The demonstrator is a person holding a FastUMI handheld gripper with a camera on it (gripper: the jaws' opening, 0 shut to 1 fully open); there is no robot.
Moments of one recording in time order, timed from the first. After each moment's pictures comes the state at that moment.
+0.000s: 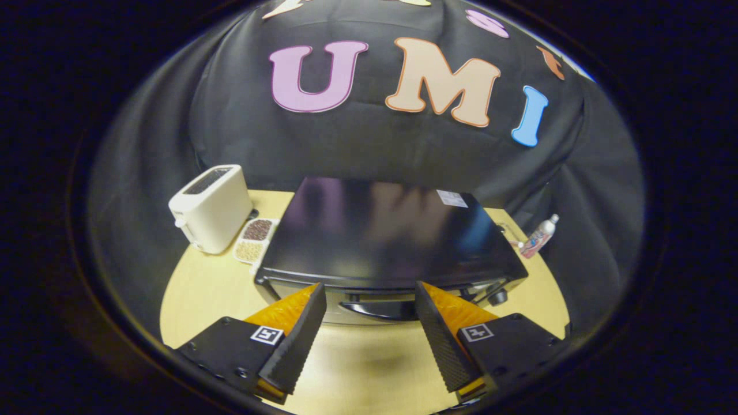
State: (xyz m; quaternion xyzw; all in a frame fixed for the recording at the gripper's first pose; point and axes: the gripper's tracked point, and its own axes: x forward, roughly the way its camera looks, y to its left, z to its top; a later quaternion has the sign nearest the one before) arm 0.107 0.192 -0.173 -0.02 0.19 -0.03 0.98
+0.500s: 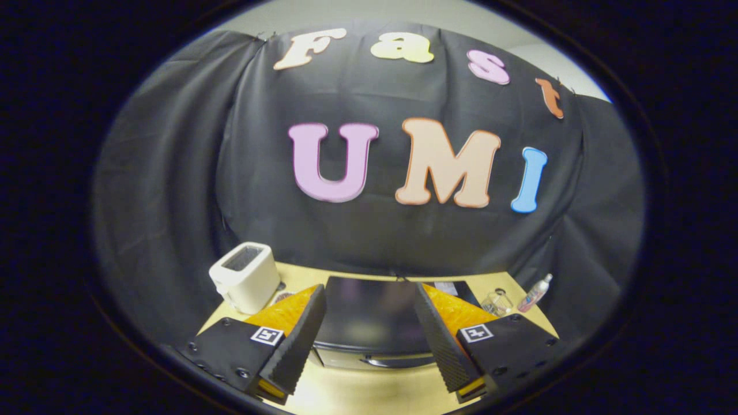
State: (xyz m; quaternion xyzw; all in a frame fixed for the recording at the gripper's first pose) arm 0.076 0.206 -0.001 -0.01 0.00 0.01 1.00
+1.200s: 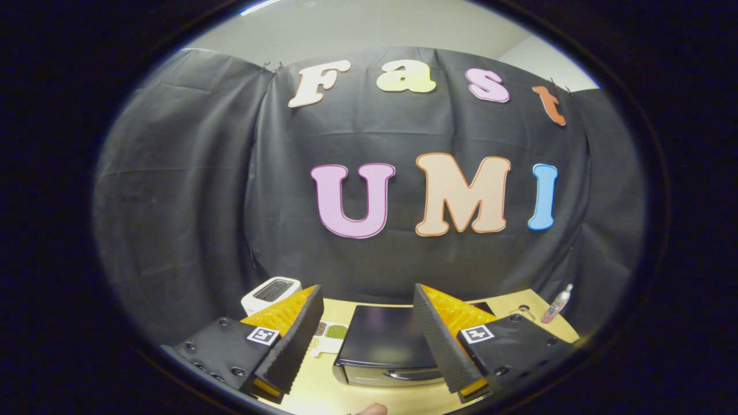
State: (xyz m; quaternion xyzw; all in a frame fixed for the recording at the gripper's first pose) arm 0.054 0.222 0.015 0.01 -0.06 0.06 1.00
